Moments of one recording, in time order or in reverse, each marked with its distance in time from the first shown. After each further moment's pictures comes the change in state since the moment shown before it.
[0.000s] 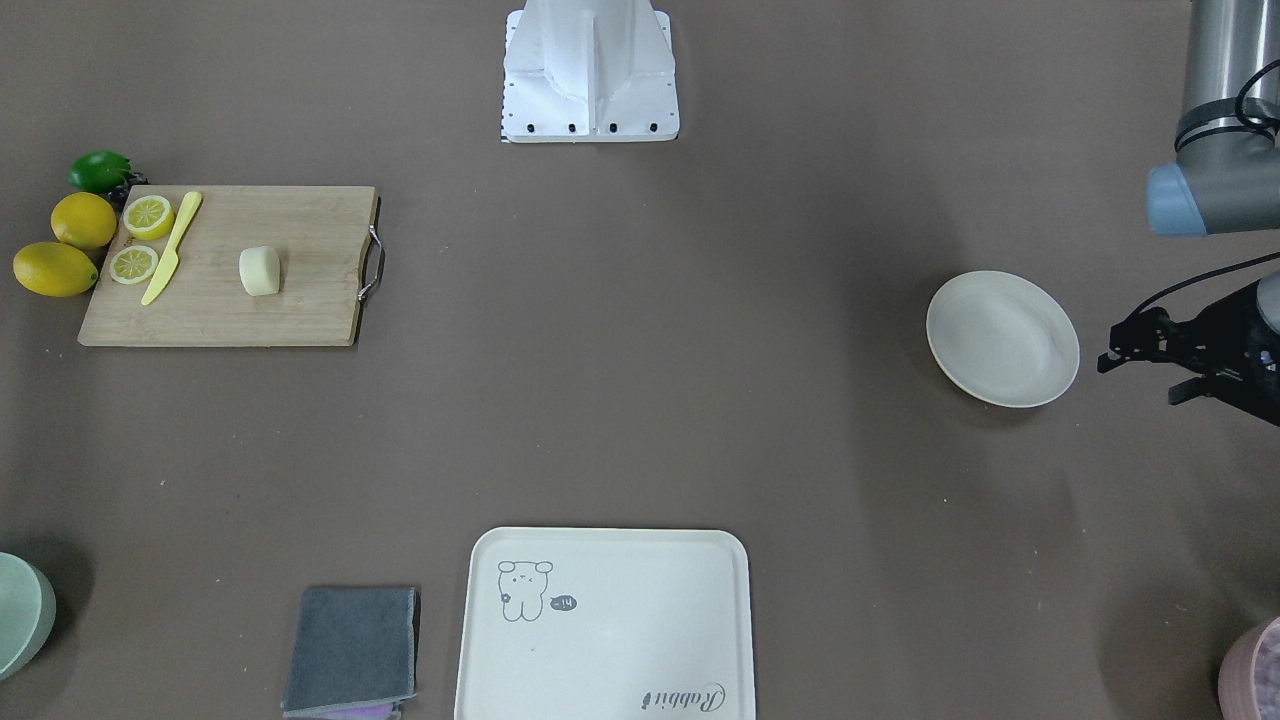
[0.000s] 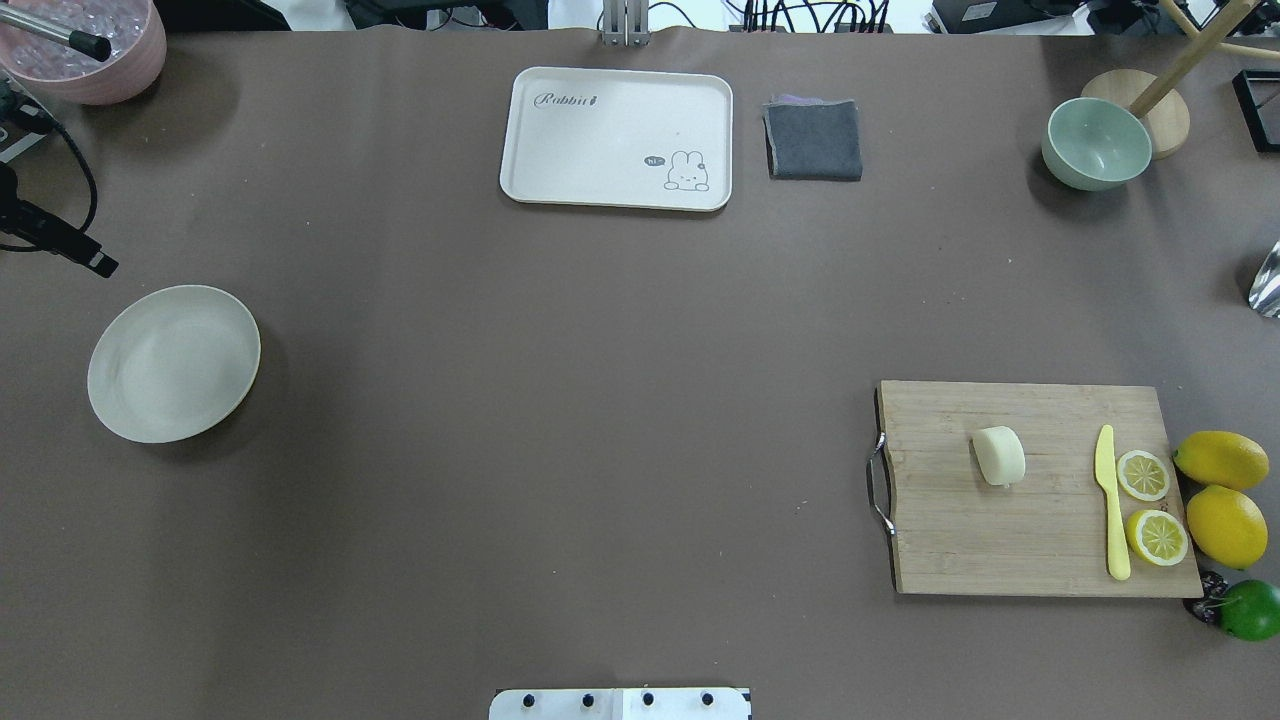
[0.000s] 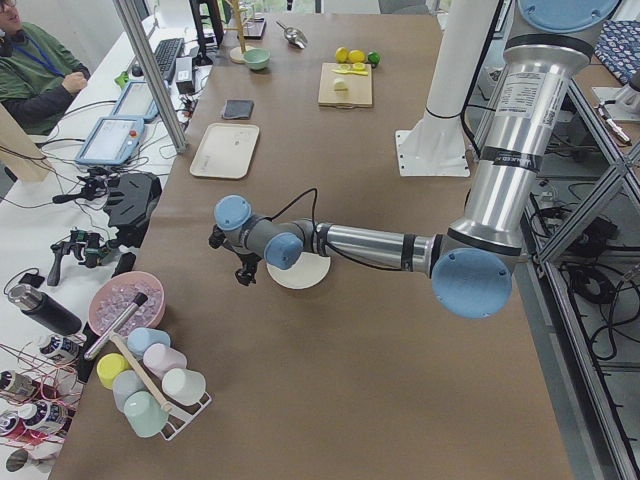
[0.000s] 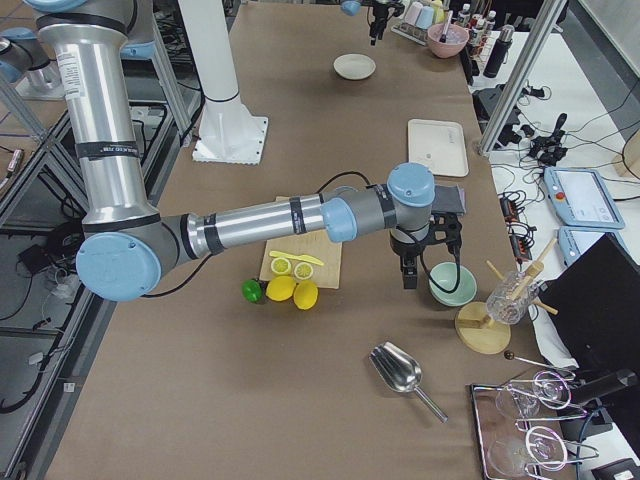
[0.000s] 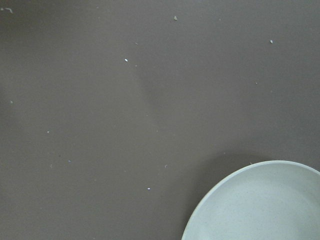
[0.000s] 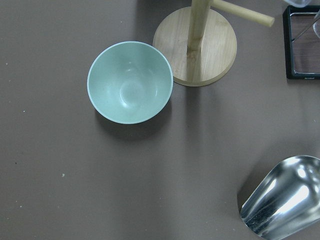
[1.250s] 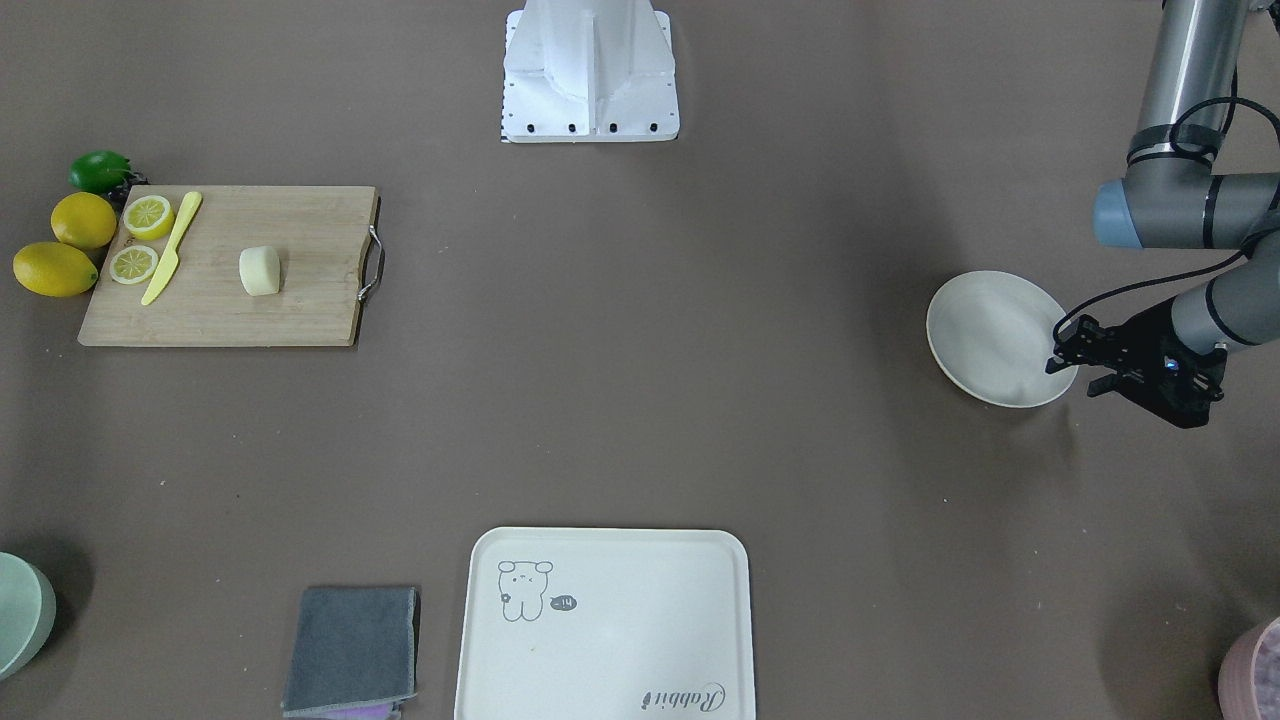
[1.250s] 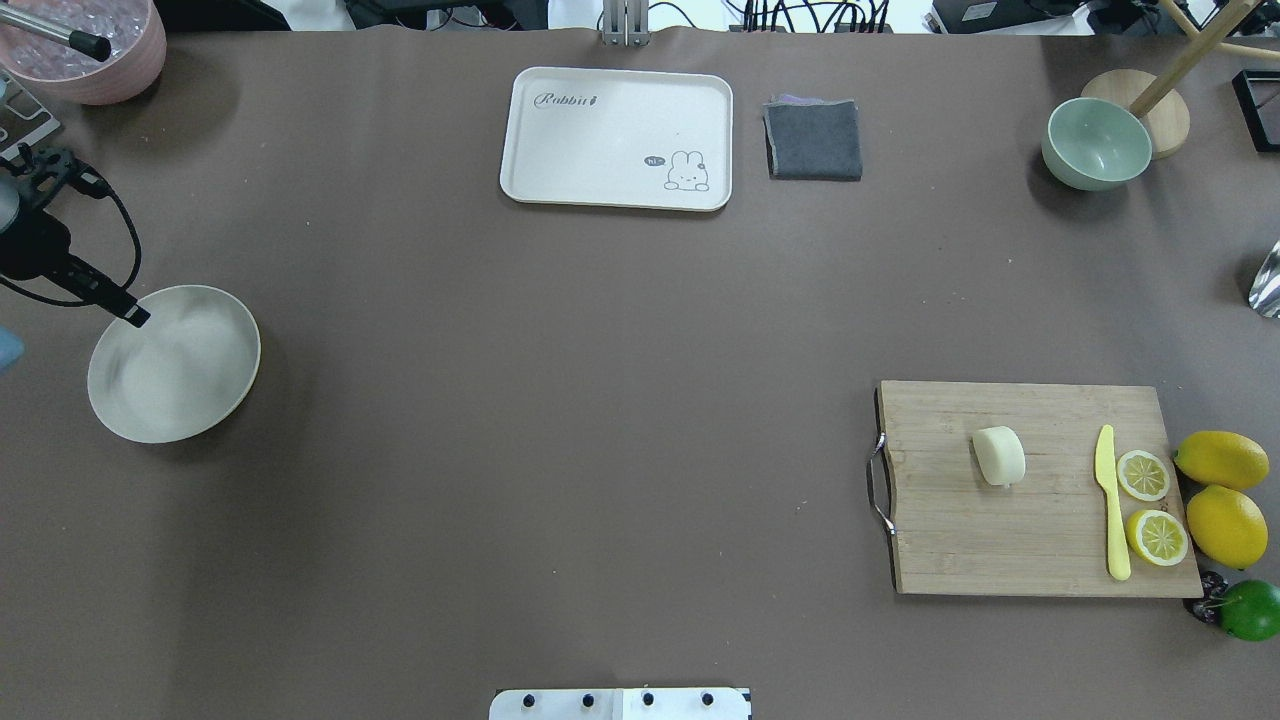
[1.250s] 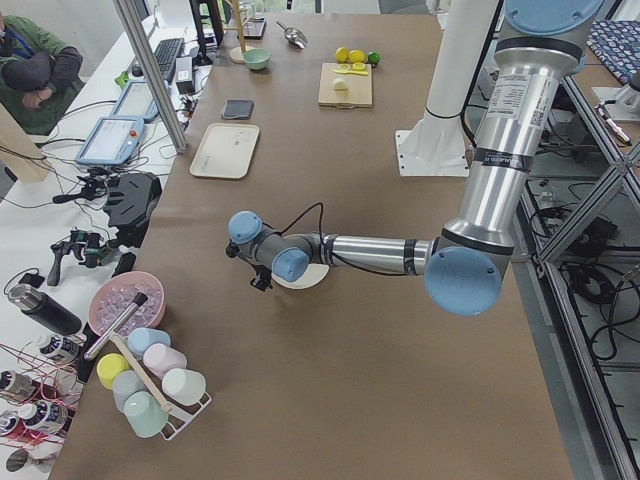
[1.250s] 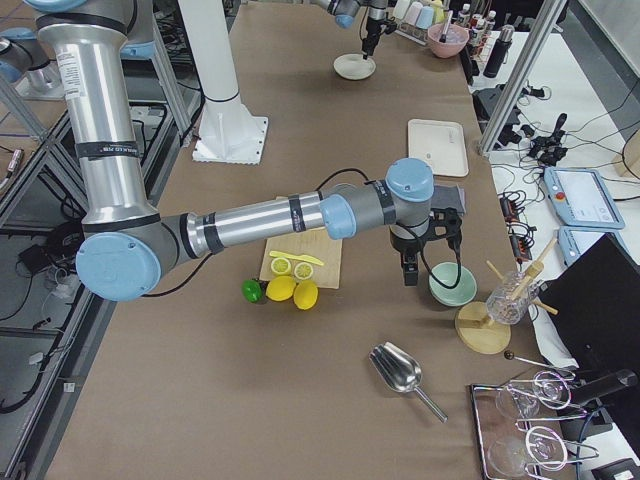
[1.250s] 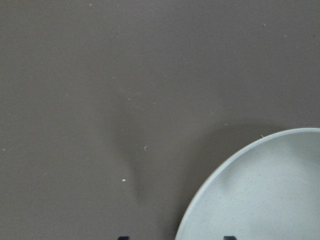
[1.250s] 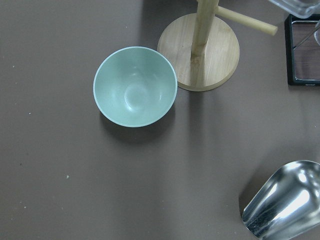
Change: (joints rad) left arm 0.087 0.008 0.087 -0.107 0.011 0.000; right arm 0.000 0.000 0.015 0.000 -0.006 0.000
